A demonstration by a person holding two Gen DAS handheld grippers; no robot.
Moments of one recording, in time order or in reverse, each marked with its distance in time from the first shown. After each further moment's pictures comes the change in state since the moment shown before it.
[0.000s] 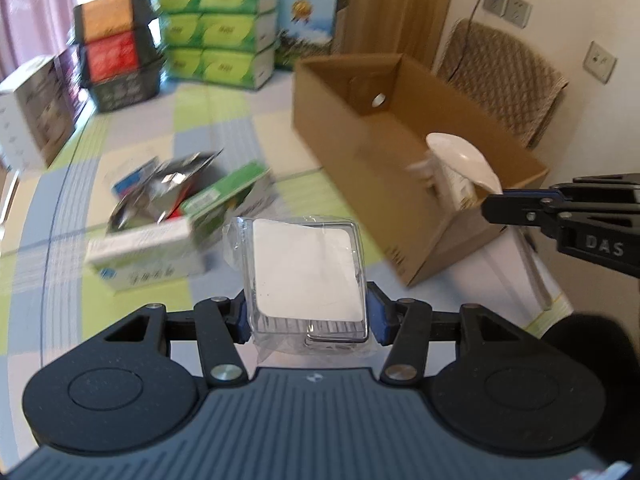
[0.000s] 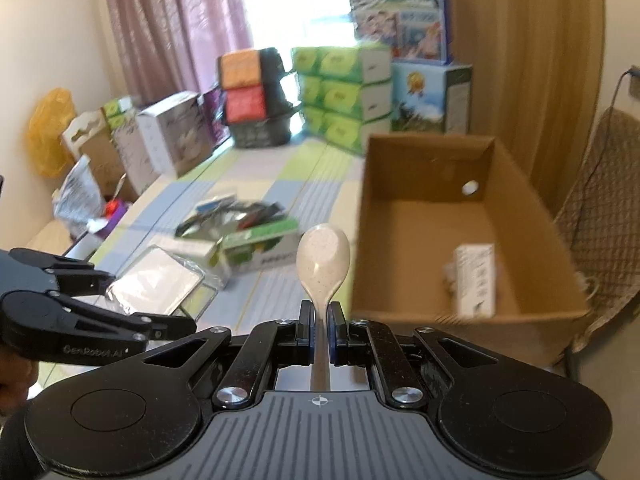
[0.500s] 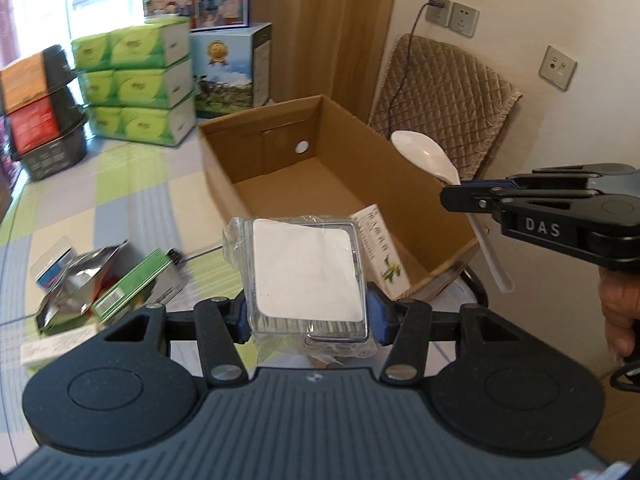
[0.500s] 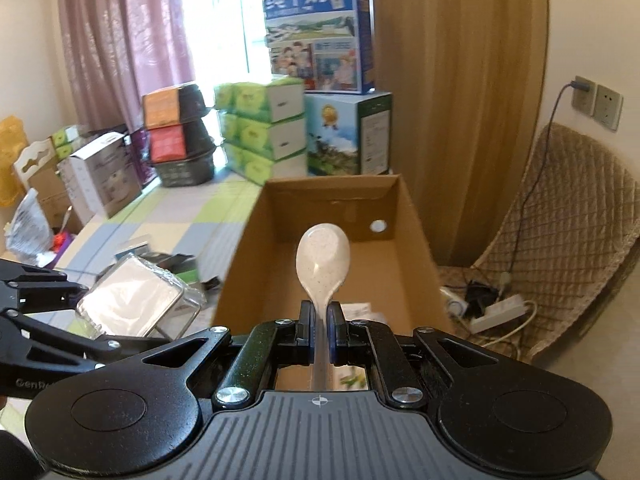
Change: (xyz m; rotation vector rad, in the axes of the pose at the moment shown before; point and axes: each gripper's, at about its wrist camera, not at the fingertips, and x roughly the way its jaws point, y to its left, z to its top) left arm 0.035 -0.080 0.077 0.090 -0.039 -0.096; right arm -0.010 -0.094 0.045 0.038 -0.051 -0.123
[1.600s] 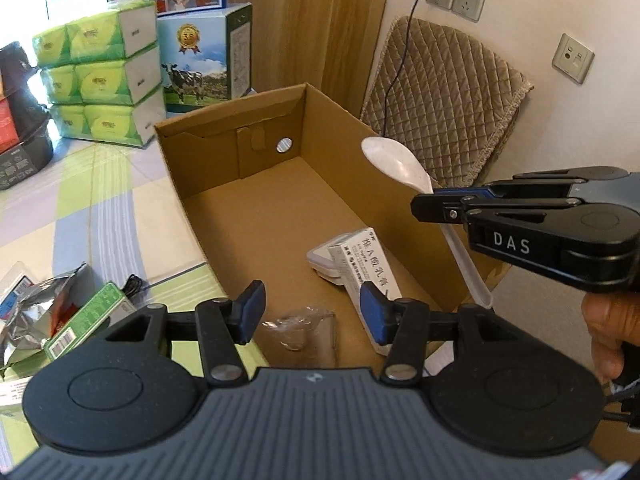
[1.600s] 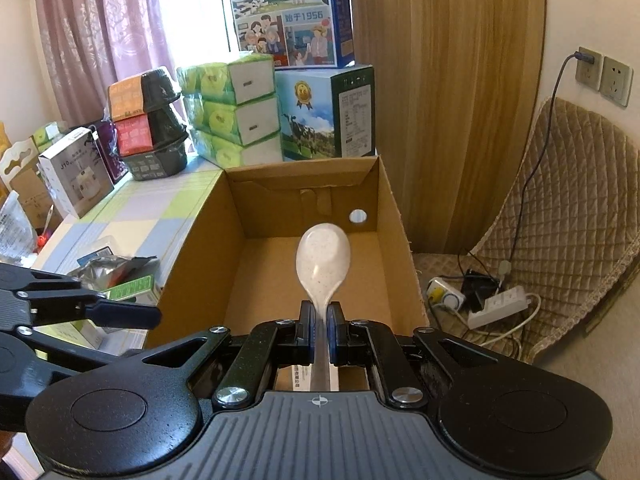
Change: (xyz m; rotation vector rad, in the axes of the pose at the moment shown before) left arm 0.067 -0.009 0.032 -0.006 0.038 -0.008; right arm 0.063 -0.041 0.016 0.028 0.055 0.002
